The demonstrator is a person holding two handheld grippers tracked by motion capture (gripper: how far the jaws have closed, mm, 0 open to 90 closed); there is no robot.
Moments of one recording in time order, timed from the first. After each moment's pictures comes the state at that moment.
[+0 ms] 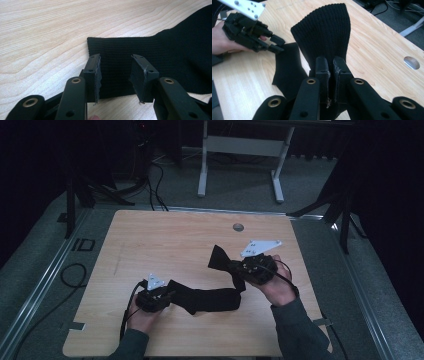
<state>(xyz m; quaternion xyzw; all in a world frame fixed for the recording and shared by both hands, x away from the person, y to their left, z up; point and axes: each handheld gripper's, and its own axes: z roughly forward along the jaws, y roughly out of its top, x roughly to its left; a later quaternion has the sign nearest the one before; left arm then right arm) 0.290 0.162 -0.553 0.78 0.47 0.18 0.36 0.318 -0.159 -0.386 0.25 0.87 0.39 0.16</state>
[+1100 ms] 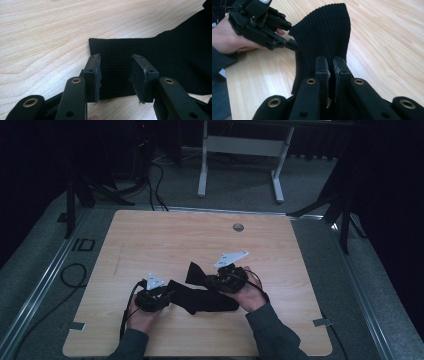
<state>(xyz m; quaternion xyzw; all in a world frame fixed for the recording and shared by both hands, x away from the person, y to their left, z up) 0.290 0.164 -0.552 0.78 0.48 0.18 0.36 0.330 -0.103 -0.453 0.24 0.88 0.40 0.07</state>
